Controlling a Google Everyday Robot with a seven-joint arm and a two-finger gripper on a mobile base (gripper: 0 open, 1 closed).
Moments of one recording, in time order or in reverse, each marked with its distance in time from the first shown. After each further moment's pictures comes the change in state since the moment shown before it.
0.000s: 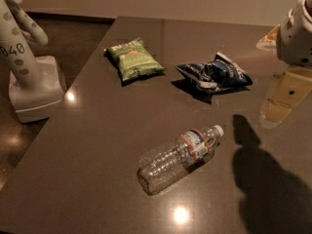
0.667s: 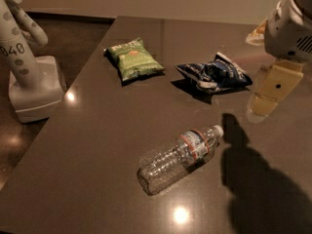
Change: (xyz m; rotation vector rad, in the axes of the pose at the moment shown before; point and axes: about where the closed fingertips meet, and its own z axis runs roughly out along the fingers) arm -0.024 -0.001 -0.004 0.003 -0.034 -0.004
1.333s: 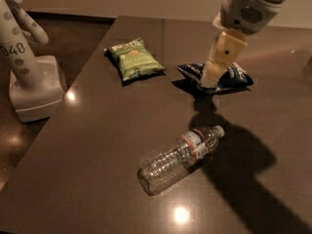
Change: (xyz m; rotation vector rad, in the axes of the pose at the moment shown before) arm -0.067 -0.064 0.030 -0.033 -0.104 0.068
